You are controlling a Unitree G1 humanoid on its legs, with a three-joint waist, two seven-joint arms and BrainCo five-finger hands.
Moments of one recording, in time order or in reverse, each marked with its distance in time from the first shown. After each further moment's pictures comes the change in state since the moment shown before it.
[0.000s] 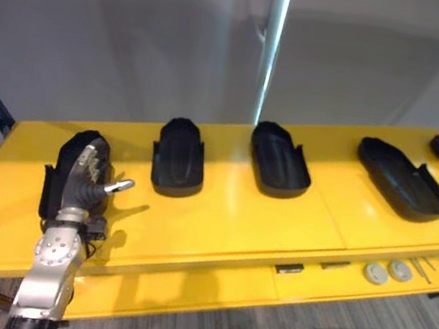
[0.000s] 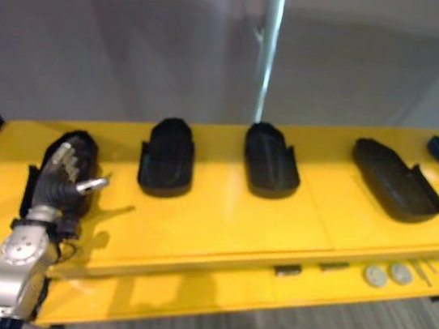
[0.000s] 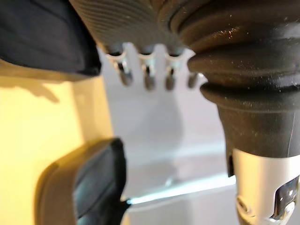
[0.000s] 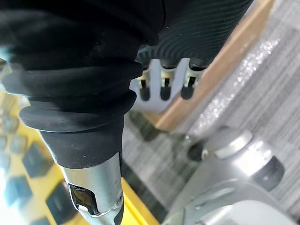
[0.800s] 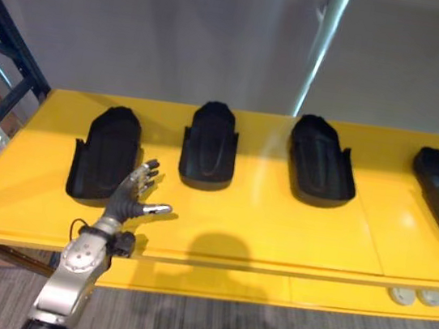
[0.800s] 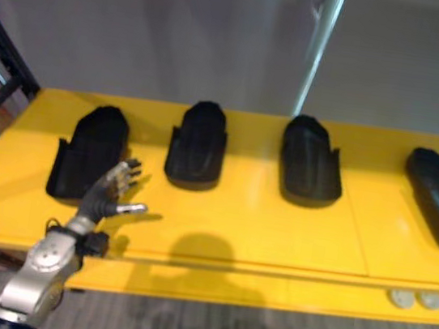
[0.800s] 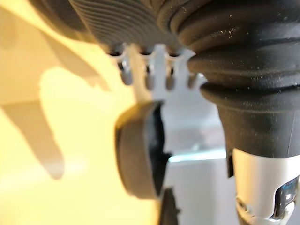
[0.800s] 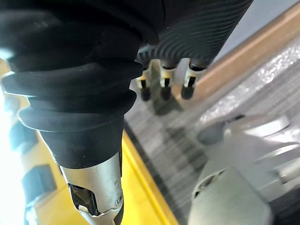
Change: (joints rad) left arm 0.027 0.001 -0.150 -0.028 0.002 0.037 -0.157; right arm -0.127 -0.044 0.106 0.016 0.049 0.030 0.002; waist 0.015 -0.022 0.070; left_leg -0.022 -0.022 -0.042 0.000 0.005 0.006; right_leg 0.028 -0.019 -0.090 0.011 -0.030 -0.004
